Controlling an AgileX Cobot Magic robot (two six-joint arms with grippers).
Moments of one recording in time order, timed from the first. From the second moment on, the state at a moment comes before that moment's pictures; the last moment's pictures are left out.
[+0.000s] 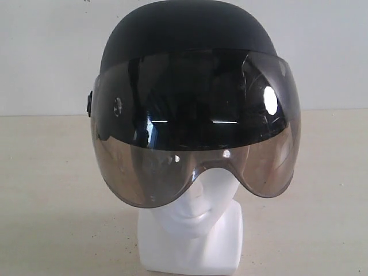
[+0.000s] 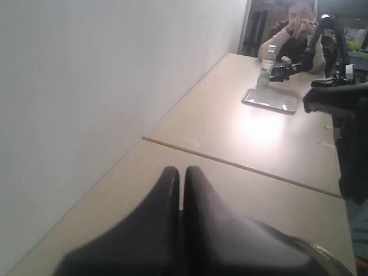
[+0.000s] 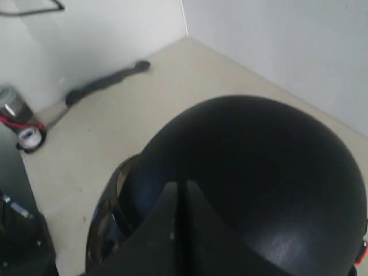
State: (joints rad) left arm -0.01 1.61 -1.90 -1.22 1.19 1.02; right arm 0.29 1.24 -1.61 0.77 1.21 -0.57
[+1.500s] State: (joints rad) left arm -0.15 1.69 -1.59 -1.39 1.22 1.45; right arm 0.66 1.47 -1.91 0.23 1.22 -0.18
